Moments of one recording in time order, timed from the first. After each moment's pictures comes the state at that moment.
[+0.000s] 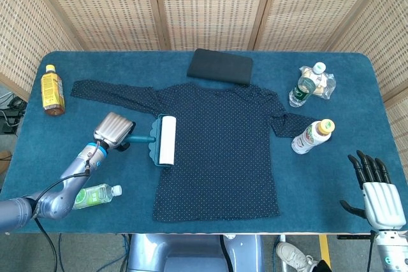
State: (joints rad) left arm -0.93 -1.30 -0.07 -1.55 0.79 0.77 0.73; right arm 0.05 -1.14 0.05 -1.63 -1.50 1.49 -0.06
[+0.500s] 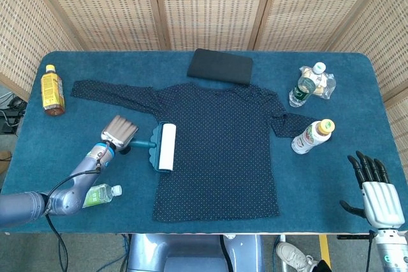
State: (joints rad) left arm -1.08 -1.31 0.03 -1.58 0.54 0.78 0.92; right arm 0.05 -1.15 0.05 -1.61 -1.48 1.46 -0.04
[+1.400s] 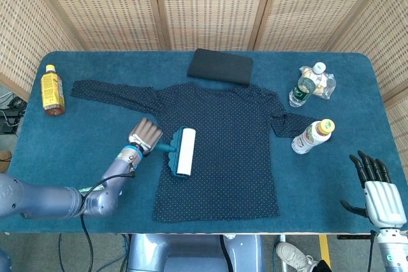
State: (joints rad) left arm -1.32 -1.46 0.05 -1.60 0.25 0.89 1.12; right arm 0.06 -1.14 0.06 -1.60 -1.47 1.45 0.02
